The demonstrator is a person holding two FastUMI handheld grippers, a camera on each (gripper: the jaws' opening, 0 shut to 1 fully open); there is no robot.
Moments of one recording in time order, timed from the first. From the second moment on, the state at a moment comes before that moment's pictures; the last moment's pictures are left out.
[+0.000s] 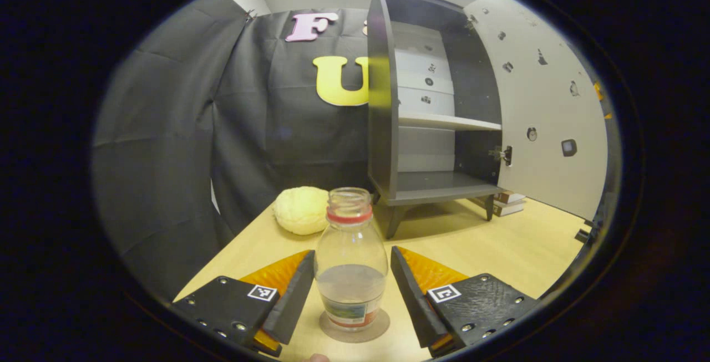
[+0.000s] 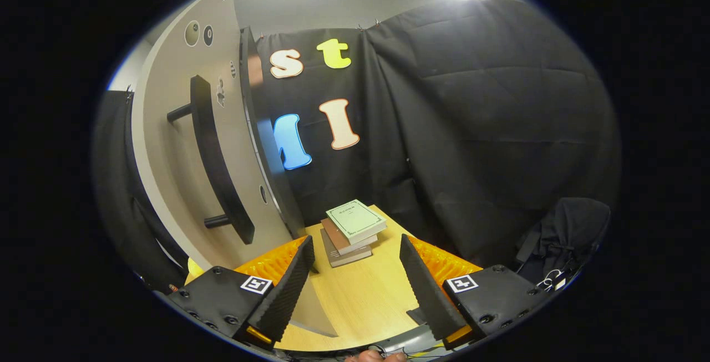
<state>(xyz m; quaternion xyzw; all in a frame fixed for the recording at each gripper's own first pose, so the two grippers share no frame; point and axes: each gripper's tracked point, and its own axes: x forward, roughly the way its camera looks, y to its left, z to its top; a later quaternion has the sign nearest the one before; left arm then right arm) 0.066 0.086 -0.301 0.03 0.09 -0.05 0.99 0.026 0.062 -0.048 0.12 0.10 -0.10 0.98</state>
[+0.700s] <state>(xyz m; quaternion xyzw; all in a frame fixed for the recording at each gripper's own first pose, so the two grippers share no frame) 0.066 0.083 -0.181 0.03 0.00 -0.07 1.00 0.013 0.062 -0.053 0.14 0.10 -0.10 0.98</state>
